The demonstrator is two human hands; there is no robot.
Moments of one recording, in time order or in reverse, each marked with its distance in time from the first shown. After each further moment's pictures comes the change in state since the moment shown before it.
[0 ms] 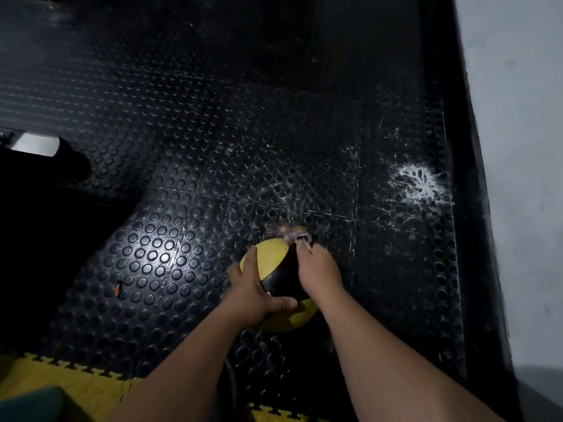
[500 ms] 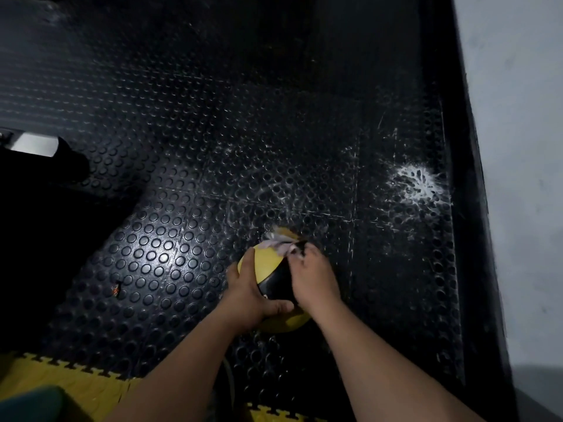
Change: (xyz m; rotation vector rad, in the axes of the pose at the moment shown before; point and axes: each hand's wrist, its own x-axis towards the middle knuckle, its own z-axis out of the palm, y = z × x) left_hand -0.004 -0.001 0.001 0.006 0.021 0.026; right_hand -0.014 0.002 0.000 -0.063 -0.010 -0.061
